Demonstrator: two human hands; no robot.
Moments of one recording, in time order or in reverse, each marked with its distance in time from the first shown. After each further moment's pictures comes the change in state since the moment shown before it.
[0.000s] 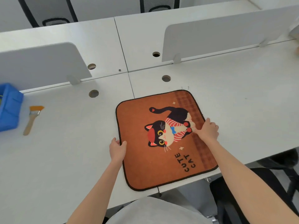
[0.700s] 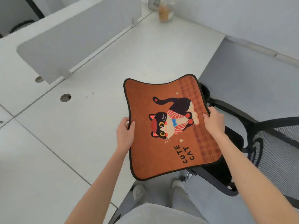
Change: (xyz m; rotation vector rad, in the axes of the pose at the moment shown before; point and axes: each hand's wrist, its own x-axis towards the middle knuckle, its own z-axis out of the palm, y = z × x) left_hand -0.156 0.099 0.212 0.247 -0.665 0.632; right_hand -0.100 0.275 -0.087 0.436 0.419 0.442
